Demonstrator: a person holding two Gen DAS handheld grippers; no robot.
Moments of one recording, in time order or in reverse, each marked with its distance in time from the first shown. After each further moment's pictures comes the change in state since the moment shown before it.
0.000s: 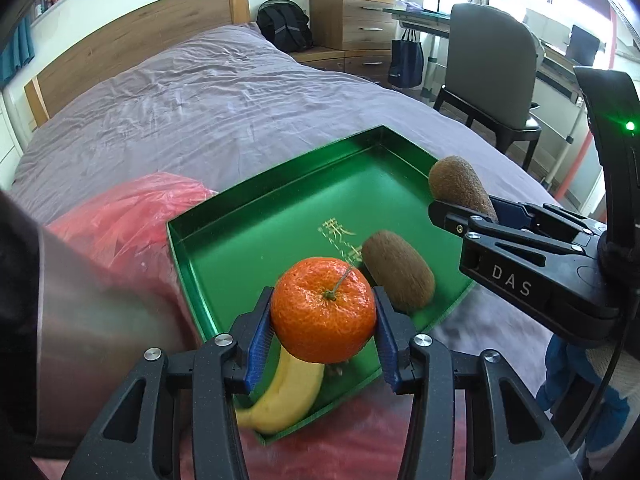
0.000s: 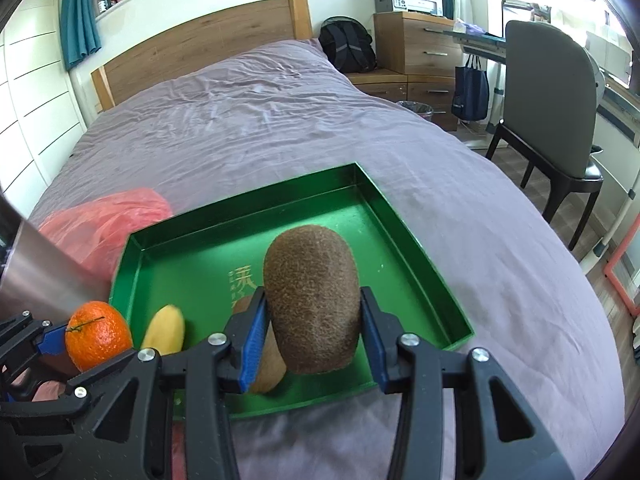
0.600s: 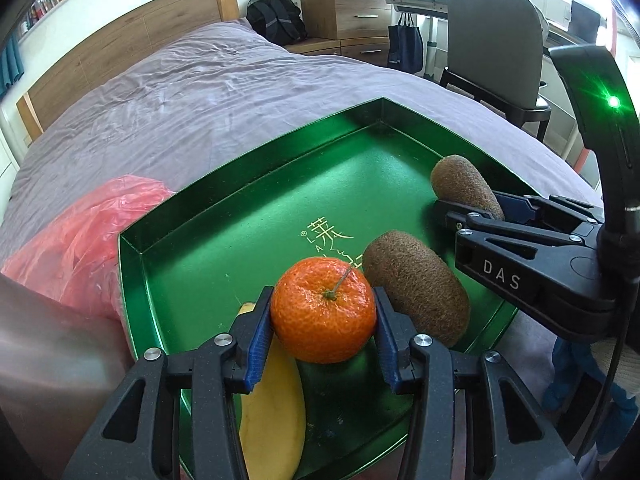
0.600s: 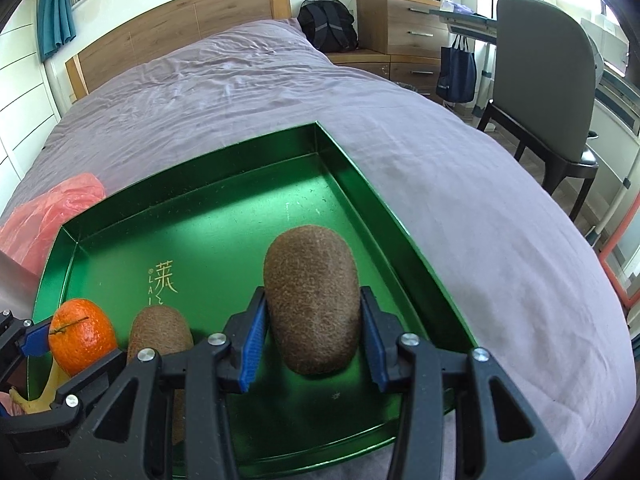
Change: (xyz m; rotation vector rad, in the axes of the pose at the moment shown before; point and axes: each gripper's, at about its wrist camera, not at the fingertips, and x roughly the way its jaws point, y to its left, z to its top) left arm 0.056 -0.022 -0.003 0.057 0.016 0.037; right arm 0.065 -0.029 -0.007 0.015 0.050 -0.063
